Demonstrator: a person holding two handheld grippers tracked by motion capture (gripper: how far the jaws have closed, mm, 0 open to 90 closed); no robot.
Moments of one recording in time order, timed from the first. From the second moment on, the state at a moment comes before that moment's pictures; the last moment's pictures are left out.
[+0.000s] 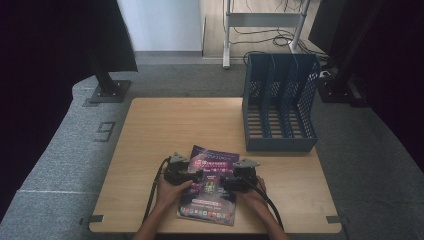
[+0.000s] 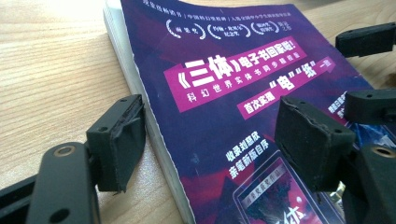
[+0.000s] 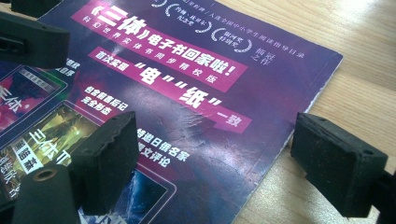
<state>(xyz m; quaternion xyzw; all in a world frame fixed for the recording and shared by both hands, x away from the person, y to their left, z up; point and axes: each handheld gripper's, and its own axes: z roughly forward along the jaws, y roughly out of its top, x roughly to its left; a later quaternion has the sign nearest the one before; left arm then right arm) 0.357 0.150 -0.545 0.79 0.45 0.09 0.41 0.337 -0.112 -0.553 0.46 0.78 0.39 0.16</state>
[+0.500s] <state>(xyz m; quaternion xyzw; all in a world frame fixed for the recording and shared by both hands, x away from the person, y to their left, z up) 0.352 0.154 -0.530 0.77 0.43 0.05 0.47 0.336 -0.112 -0.553 0.47 0.78 0.39 0.17</state>
